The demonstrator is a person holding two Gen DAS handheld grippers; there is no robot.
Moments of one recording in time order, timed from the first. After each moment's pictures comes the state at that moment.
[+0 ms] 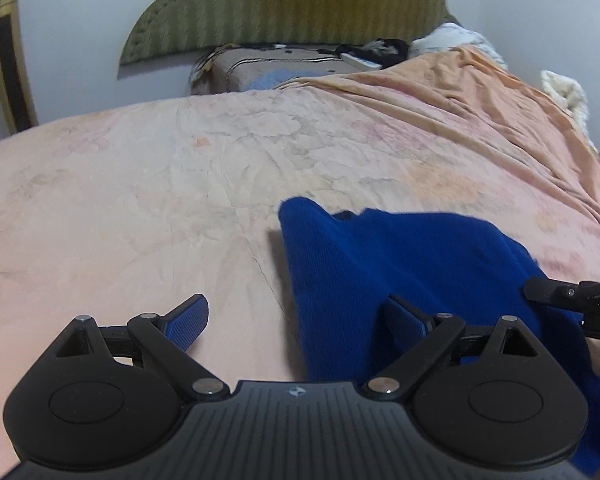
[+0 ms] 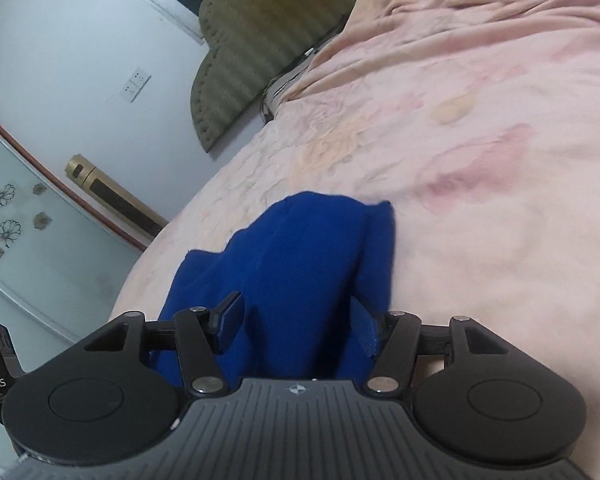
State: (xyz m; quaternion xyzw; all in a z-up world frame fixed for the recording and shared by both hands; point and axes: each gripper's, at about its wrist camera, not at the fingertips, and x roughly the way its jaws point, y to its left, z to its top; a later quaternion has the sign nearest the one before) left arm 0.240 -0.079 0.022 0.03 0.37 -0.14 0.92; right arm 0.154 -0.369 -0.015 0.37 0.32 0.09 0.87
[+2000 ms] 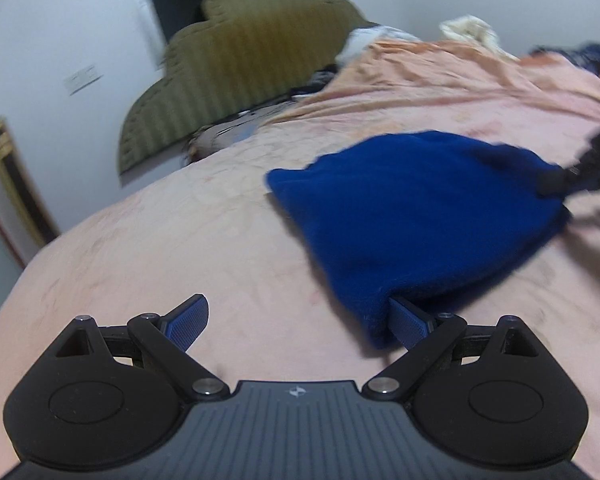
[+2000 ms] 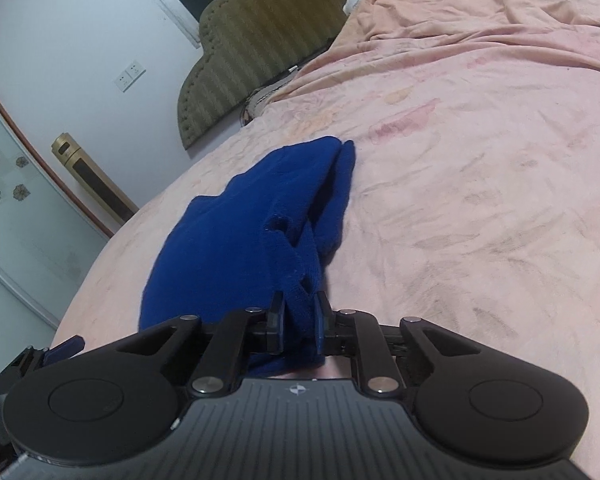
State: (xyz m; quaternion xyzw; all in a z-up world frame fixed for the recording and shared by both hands) left arm 0.059 -0.029 0.004 0.20 0.24 -0.17 0.93; right arm 0.006 -0.320 0.002 0.31 0.31 0.03 0.90
